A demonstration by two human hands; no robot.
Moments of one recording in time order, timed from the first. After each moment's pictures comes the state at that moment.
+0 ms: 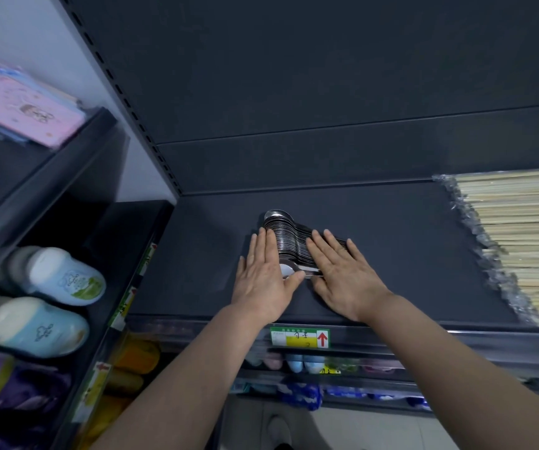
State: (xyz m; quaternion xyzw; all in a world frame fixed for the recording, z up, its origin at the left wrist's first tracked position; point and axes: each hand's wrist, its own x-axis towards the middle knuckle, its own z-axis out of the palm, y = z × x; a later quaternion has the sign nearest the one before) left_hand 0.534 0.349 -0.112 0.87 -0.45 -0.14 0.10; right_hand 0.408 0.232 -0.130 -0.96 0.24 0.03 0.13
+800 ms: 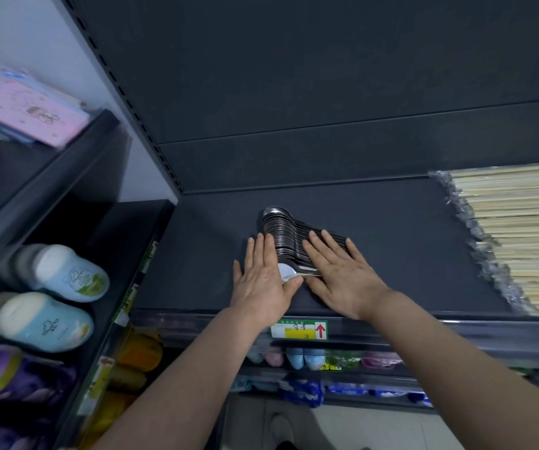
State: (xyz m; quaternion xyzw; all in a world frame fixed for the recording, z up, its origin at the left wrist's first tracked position) left_hand 0.523 0.361 -0.110 0.88 -0.44 -0.15 0.10; right_hand 0.399 0.239 -0.128 -0.96 0.22 0.04 0.13
